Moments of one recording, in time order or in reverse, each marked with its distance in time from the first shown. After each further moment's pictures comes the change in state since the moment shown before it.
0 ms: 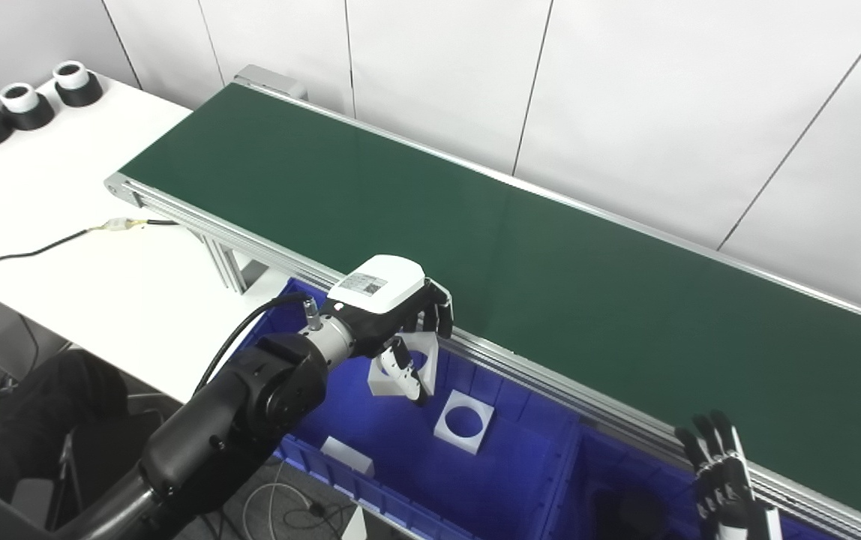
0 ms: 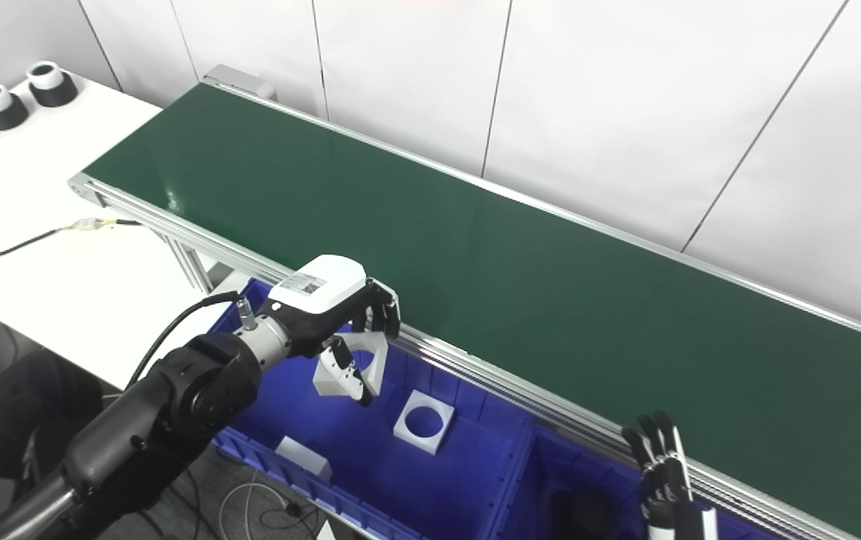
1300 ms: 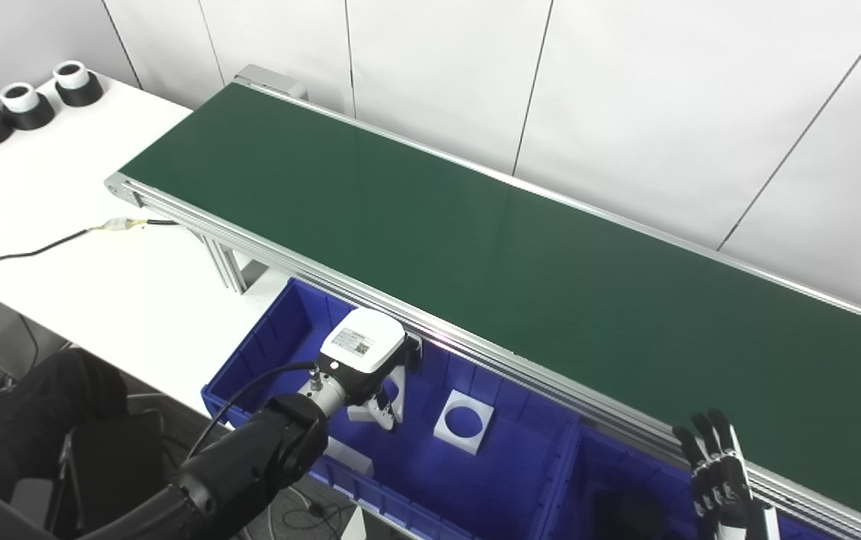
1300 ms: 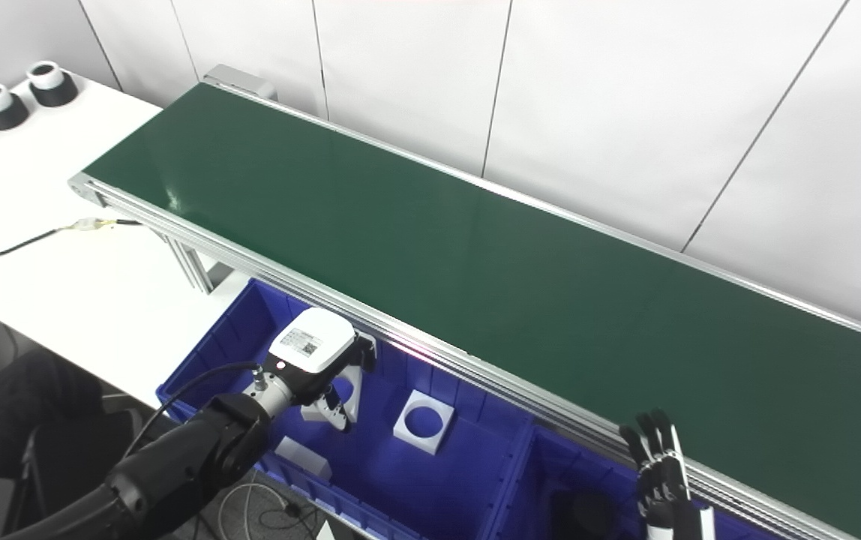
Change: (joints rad) left arm -0.005 -0.026 -0.140 0.524 0.141 -0.112 0.518; right arm -0.001 0.035 -0.051 0.002 -0.010 0.000 0.050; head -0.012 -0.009
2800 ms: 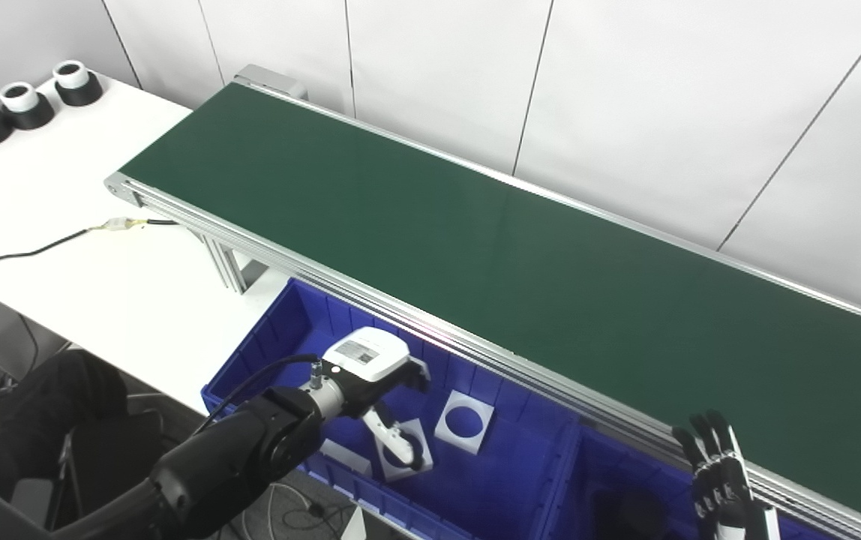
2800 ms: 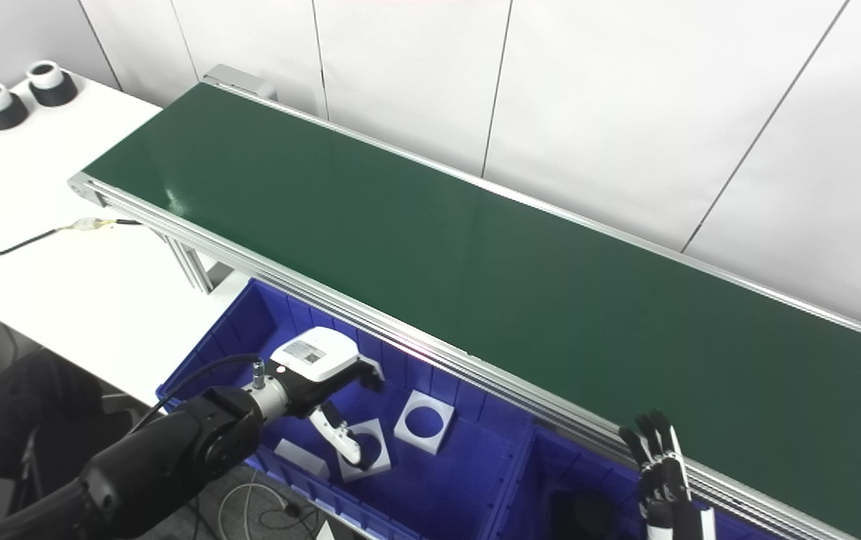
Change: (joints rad) left arm 0.042 0.068 -0.025 -0.268 -0.191 0.009 -0.384; right arm -0.003 0.000 -0.006 0.007 -0.009 0.000 0.000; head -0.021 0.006
